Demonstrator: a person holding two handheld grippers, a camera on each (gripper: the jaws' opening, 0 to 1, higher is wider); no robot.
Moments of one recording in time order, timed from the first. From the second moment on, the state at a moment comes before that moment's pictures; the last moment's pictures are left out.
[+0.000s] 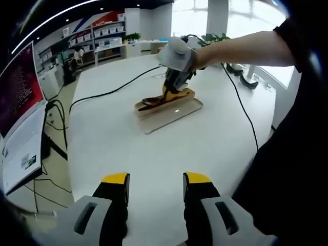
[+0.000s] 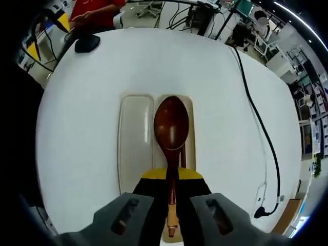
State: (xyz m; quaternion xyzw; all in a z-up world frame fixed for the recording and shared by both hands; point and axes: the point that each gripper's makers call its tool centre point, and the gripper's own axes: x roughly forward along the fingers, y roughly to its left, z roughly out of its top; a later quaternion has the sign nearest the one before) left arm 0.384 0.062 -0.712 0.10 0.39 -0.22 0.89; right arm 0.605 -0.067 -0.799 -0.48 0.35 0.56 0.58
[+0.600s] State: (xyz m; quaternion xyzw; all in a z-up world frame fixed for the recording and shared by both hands) left arm 0.375 0.069 -0.711 0.09 0.39 -0.21 0.89; right arm 0.608 -0.061 -0.806 -0.49 0.36 0.55 0.57
